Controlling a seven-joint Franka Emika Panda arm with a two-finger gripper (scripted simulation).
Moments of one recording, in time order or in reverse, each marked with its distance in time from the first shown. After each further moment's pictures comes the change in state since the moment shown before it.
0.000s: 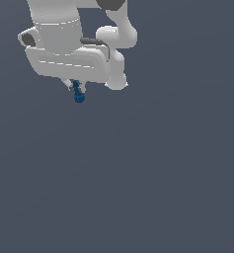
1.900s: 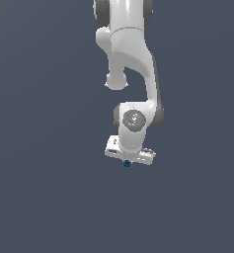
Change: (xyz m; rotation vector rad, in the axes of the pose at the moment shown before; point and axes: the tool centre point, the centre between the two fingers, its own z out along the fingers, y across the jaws) arm 0.037 -0.179 0.336 -0.002 -0.002 -0.002
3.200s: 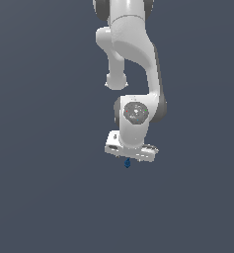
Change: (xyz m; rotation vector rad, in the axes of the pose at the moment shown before) arm 0.000 -0.002 -0.032 0.001 0.001 -0.002
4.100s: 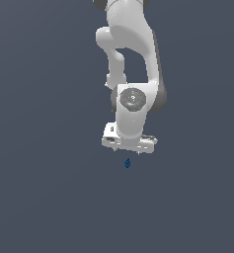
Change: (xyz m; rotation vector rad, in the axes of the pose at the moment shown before) arm -0.014 0.011 -0.036 0.006 -0.015 -0.048
